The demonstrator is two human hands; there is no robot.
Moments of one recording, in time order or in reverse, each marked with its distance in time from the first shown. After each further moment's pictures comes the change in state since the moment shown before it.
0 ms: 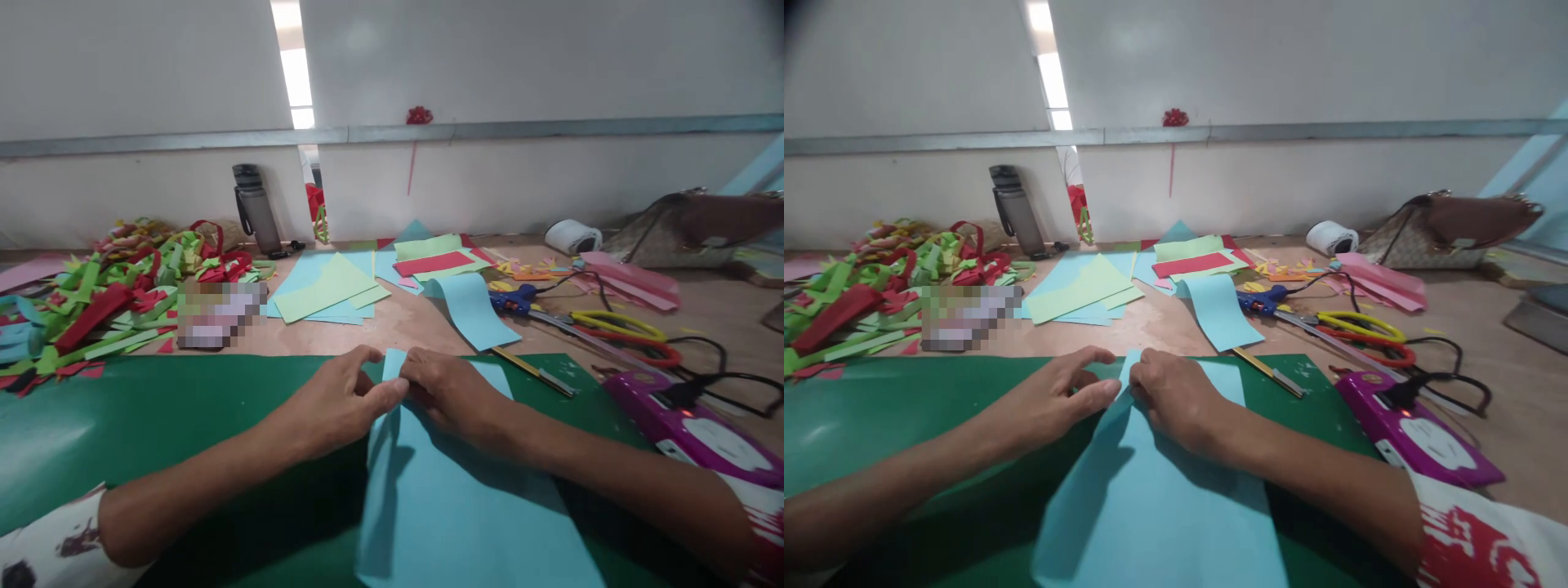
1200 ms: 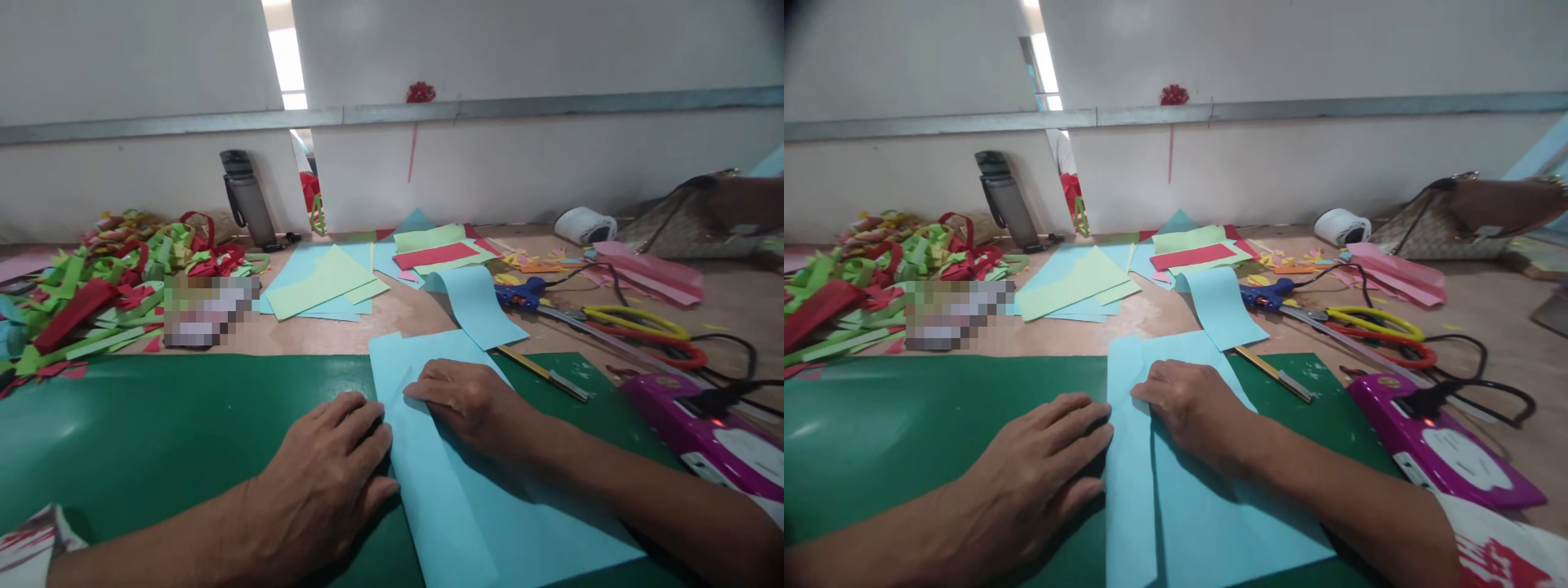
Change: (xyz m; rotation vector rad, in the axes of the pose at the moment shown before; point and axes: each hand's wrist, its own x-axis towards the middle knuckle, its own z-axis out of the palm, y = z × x) left_hand -0.023 -0.034 0.036 0.670 0.107 0.612; right_hand -0.020 0.031 0.014 0.010 0.156 -0.260
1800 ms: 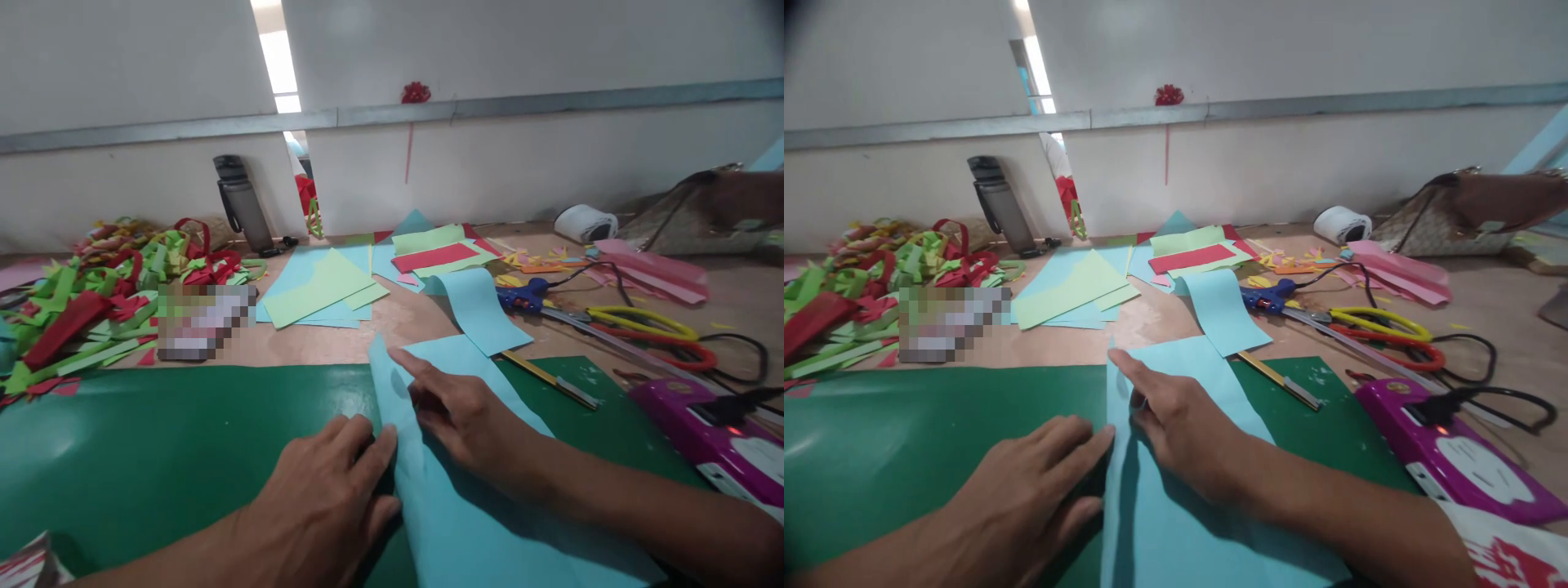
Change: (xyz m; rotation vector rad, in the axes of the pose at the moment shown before) left_hand 0.001 0.001 -0.006 -0.061 -0.192 -0.189; right_hand 0.008 -0.018 0.004 0.381 0.095 0.198
